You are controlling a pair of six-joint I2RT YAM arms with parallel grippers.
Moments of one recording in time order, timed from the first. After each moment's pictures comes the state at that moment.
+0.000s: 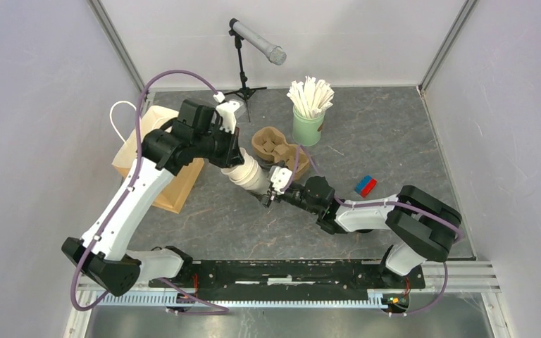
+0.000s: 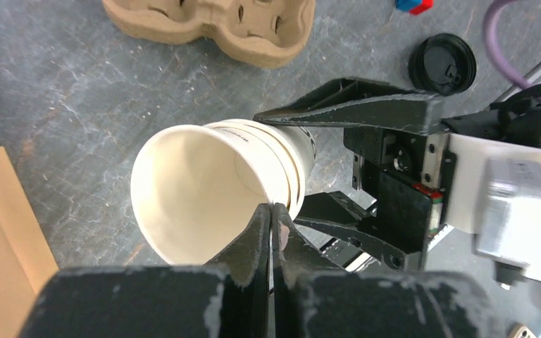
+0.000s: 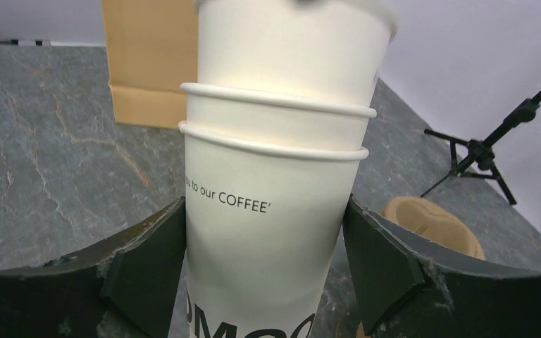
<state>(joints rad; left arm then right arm) -0.50 1.25 1.46 -1.00 0.28 -0.12 0.98 1.58 0.60 1.06 -0.13 -0.29</state>
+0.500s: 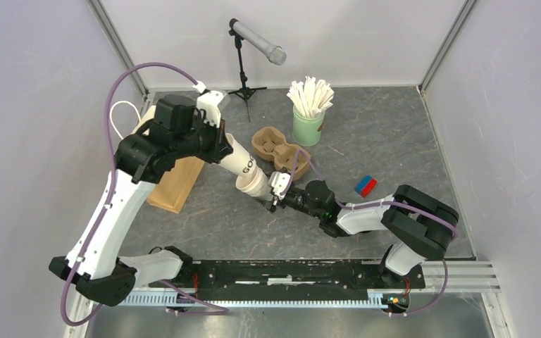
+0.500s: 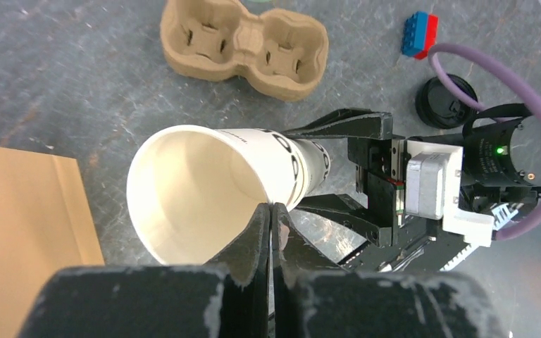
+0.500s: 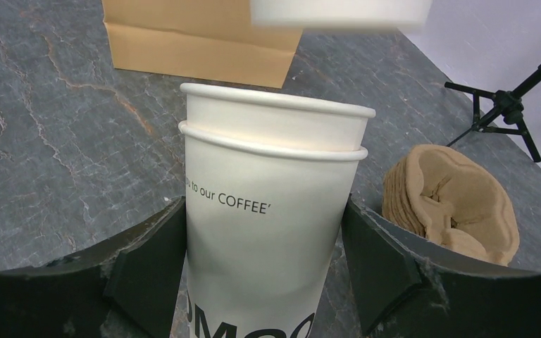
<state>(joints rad) -0.50 1.18 1.56 -1.03 0.19 -0.11 0.98 1.60 0.53 1.04 -0.13 -0.29</state>
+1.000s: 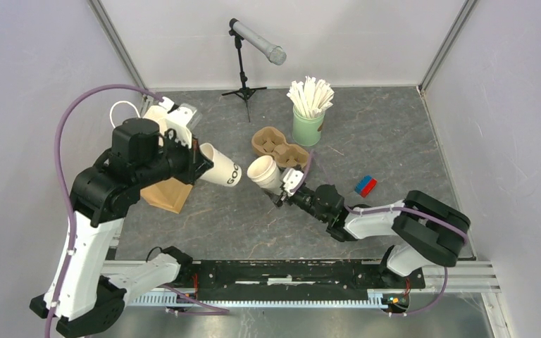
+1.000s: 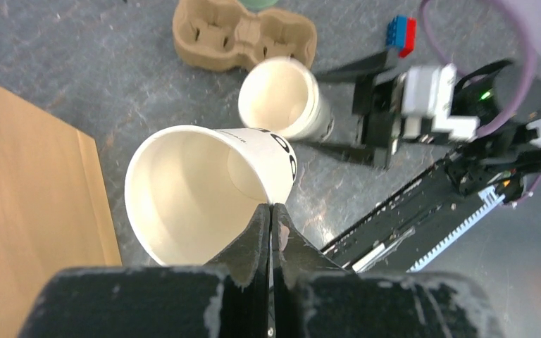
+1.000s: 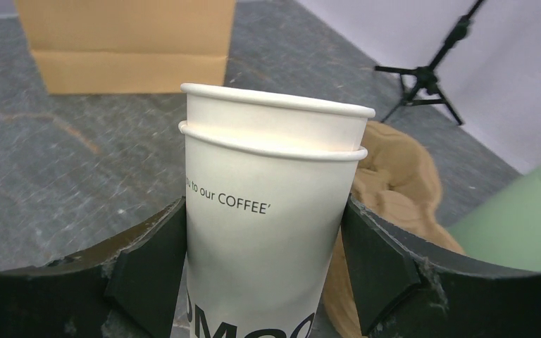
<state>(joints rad) -0.50 1.00 1.65 -1.17 0.16 -0.11 0.98 1.55 0.46 1.11 0.03 -0.26</state>
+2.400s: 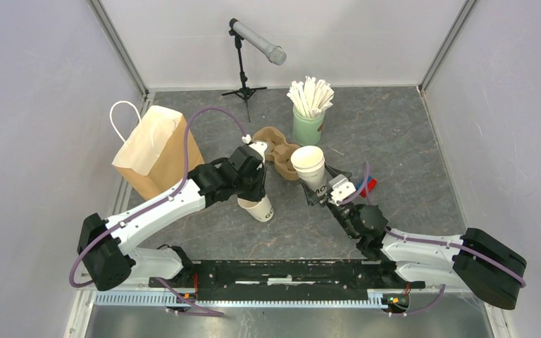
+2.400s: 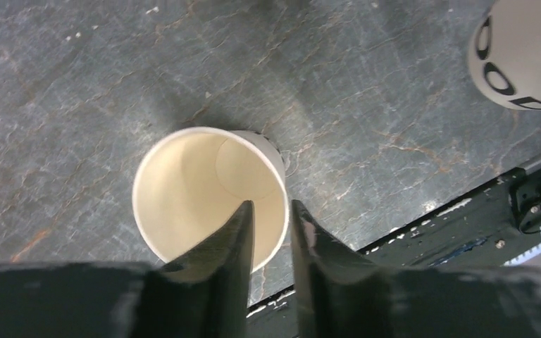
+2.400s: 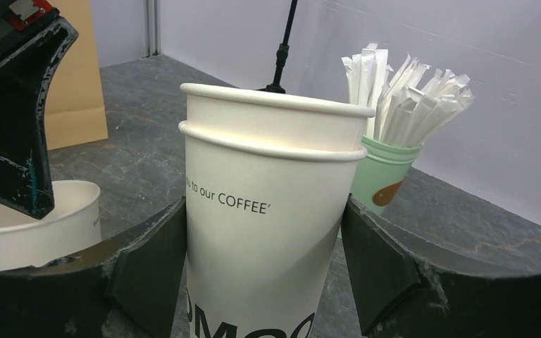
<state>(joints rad) -0.85 1.26 1.04 -0.69 -0.12 -0.48 0.98 1.05 0.16 1.15 0.37 -0.31</state>
